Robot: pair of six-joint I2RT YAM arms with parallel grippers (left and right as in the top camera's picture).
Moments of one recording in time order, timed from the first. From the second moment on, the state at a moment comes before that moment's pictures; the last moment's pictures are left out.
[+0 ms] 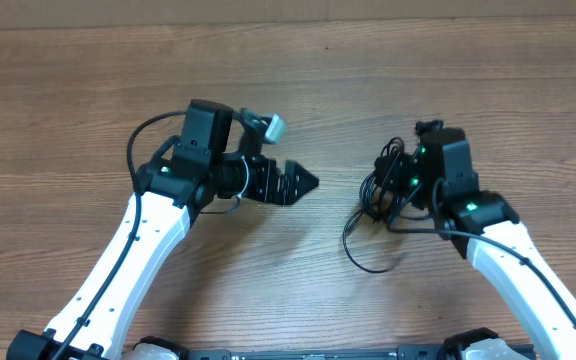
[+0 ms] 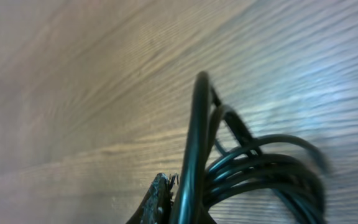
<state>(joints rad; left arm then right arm) -0.33 1.42 1.11 -0.62 0.68 -0.33 0.27 1.27 0.85 -0.38 -0.17 0.70</state>
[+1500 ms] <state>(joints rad) -0.54 1.65 1.11 -0.31 0.80 -0.47 0.15 1.26 0.91 -0.48 -0.59 0.75</state>
